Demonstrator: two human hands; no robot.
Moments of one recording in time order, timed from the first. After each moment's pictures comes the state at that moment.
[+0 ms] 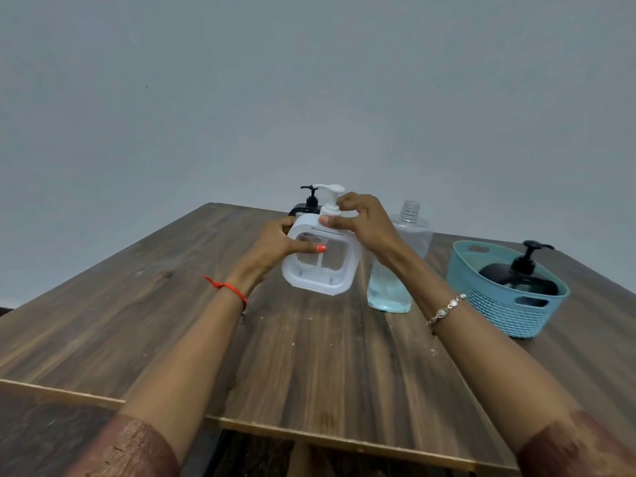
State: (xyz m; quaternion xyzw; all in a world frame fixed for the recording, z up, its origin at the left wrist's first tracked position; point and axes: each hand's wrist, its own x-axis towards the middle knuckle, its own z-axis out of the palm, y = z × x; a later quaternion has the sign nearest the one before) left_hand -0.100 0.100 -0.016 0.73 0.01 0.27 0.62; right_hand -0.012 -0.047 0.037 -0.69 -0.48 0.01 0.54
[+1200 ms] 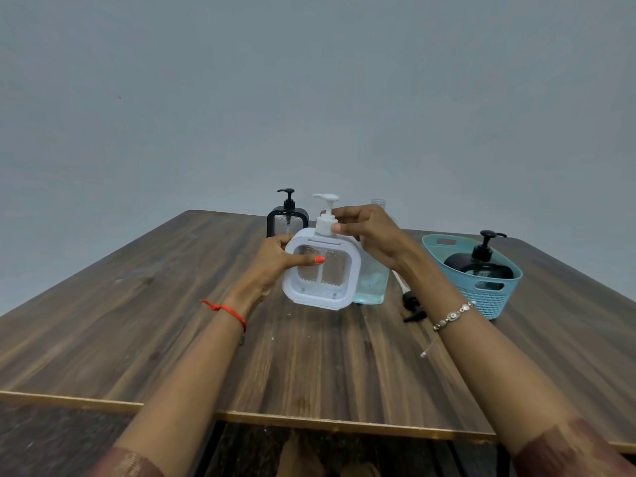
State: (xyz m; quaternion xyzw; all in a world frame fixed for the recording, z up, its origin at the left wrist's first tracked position) left_hand -0.103 0.051 -0.026 0.70 0.02 0.25 0.67; right_hand -0.006 -0.104 0.039 -0.66 -0.43 0.15 0.59
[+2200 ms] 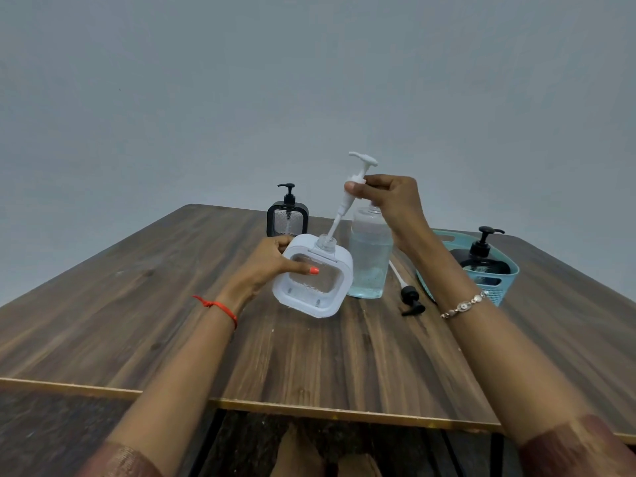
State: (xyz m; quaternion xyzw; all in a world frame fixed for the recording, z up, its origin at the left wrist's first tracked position) left_hand -0.117 0.055 -0.030 0.76 0.05 0.21 0.61; right_hand -0.030 -0.120 0.068 -0.66 -0.35 -0.05 0.66
